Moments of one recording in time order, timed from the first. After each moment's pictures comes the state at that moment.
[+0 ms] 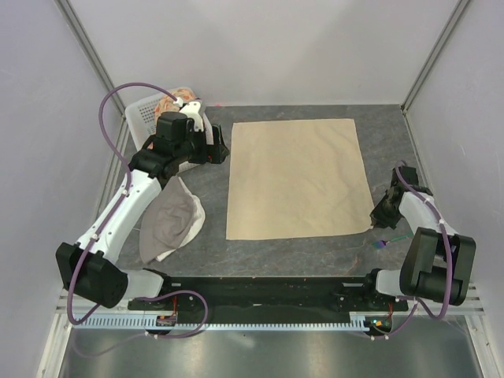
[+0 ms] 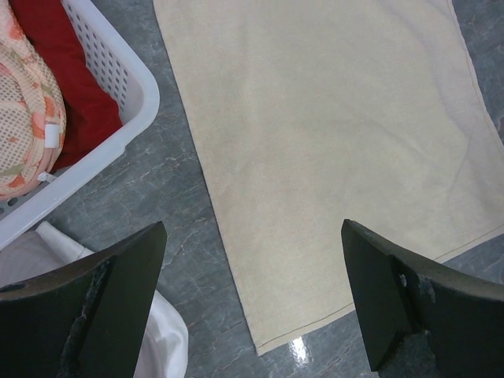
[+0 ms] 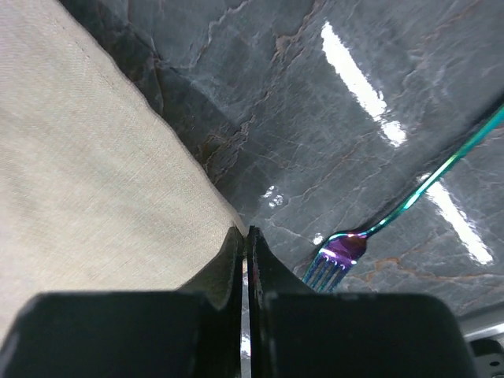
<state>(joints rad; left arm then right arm) -0.35 1.33 1.28 -0.51 0.11 -0.24 -0.25 1.35 0.74 -0.68 0.05 0.50</state>
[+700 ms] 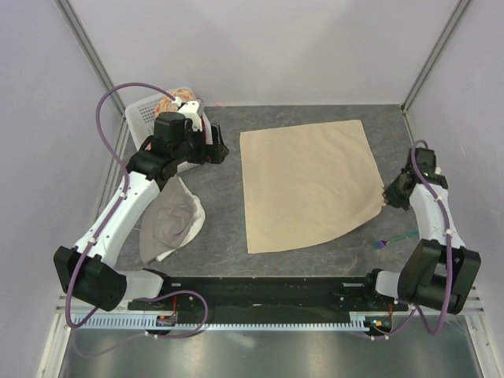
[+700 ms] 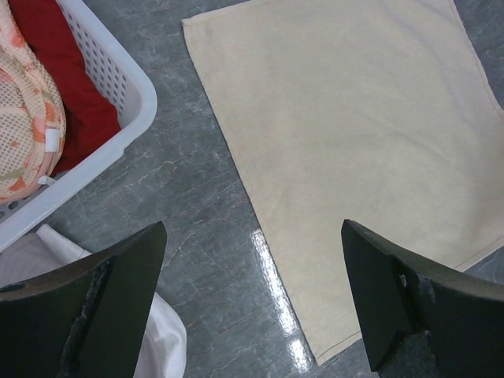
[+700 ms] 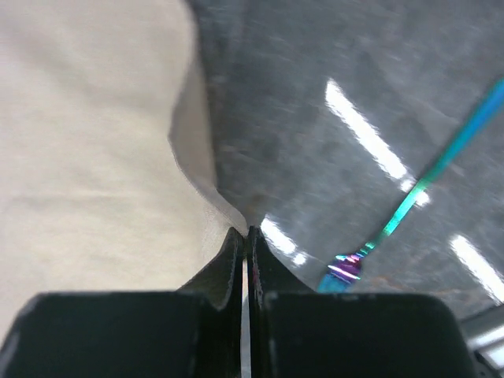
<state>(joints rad) -0.35 1.30 1.28 -0.51 0.11 -0.24 -0.32 1.27 0.93 -0.73 0.08 0.50</state>
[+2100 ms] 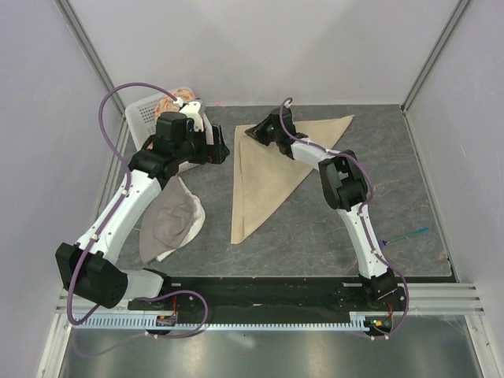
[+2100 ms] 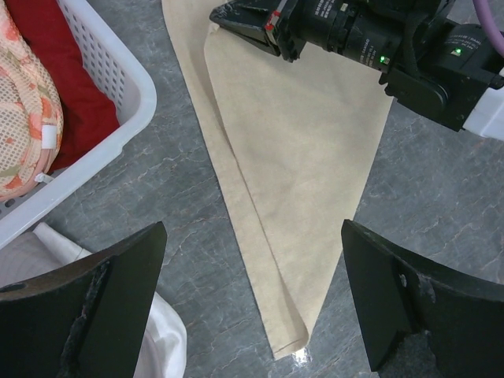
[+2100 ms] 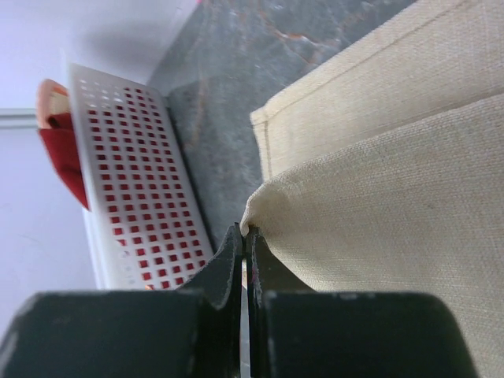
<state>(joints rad) -0.35 1.32 1.28 -0.51 0.11 -0.24 0.45 2.54 1.99 0.12 -0.16 1.13</state>
